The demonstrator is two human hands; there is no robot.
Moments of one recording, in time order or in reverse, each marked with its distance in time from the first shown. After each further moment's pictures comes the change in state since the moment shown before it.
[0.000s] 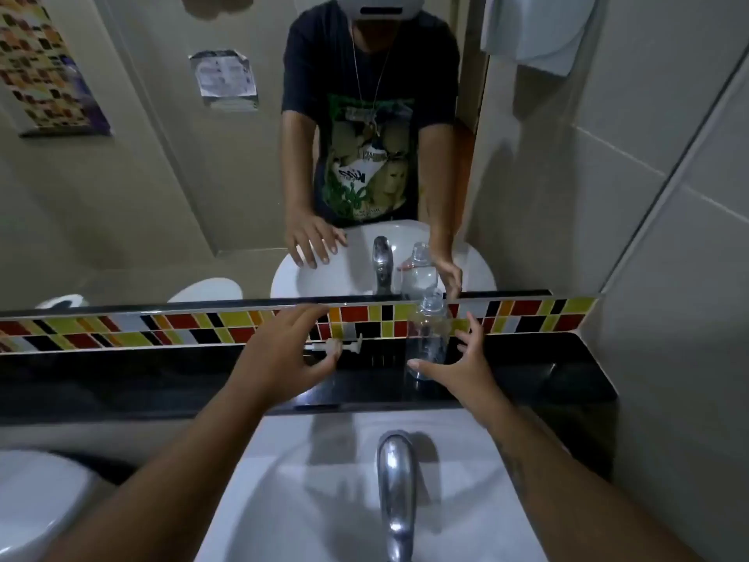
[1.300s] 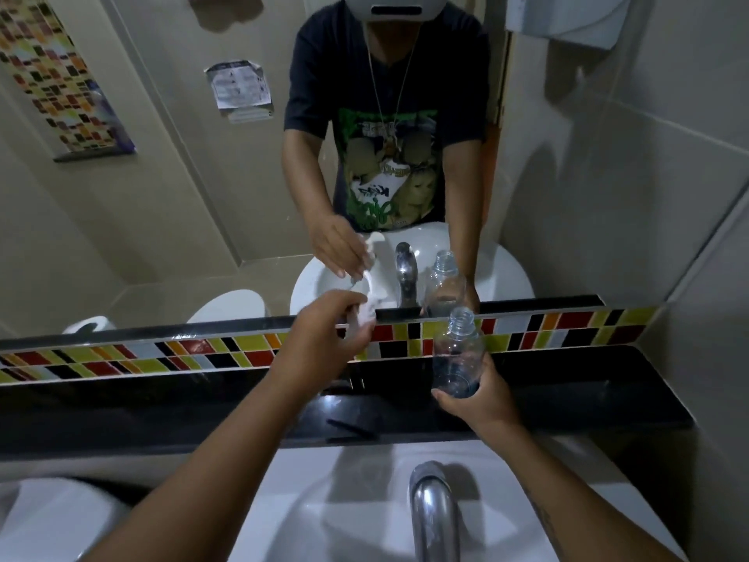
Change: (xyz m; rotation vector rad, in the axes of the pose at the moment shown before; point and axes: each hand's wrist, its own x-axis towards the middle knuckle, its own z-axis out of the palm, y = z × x) left_hand 0.056 0.007 -0.001 -0.339 0.138 -0.031; right_hand 0.038 0.046 0.033 -0.135 0.071 -0.077
